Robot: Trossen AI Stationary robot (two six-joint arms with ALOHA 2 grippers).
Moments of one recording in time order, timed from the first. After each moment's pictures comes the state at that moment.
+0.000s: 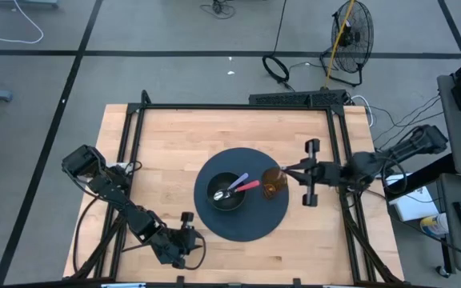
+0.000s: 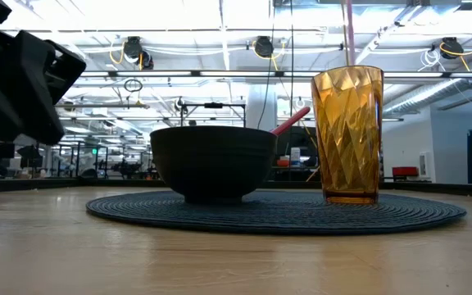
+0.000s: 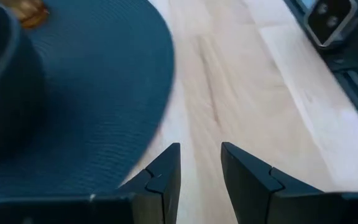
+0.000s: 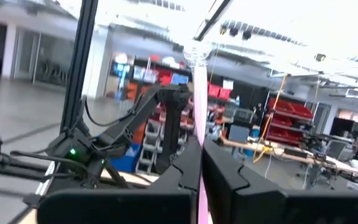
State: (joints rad) left arm -0.78 1.71 0.81 0.10 -0.49 -0.40; right arm 0.41 0.87 0.62 0.55 0.41 -0.32
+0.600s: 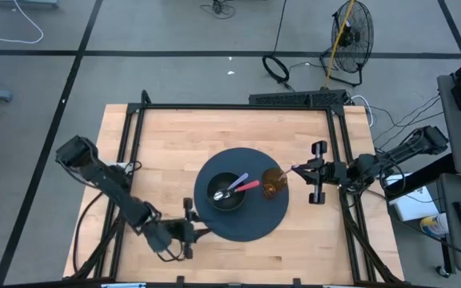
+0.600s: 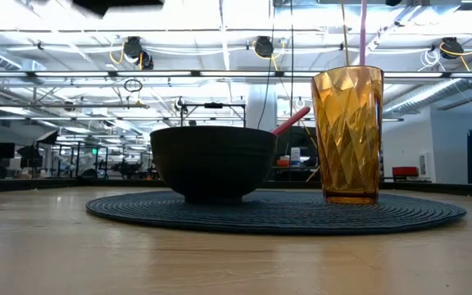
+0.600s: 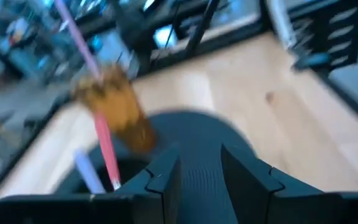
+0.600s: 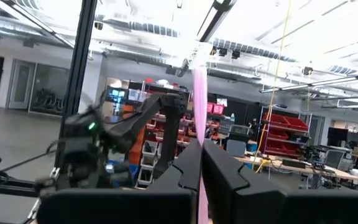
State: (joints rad) left arm -0.73 1.58 0.81 0.34 -0.77 0.03; right arm 0.41 0.73 0.35 0.80 0.42 -0.32
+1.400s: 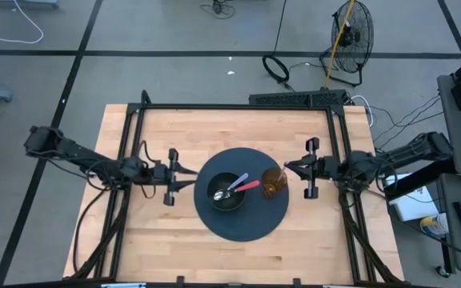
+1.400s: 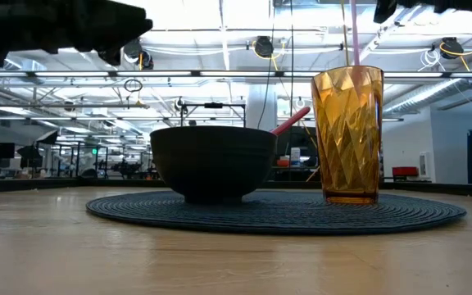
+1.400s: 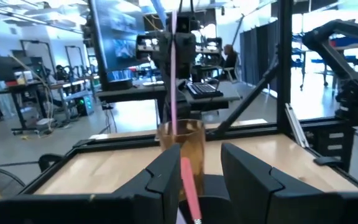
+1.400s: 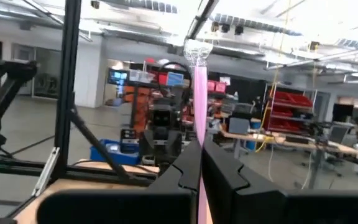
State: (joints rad) left arm -0.23 0.99 0.21 0.91 -0.17 0.12; right arm 0.26 0.74 0.35 0.69 0.29 -0.20
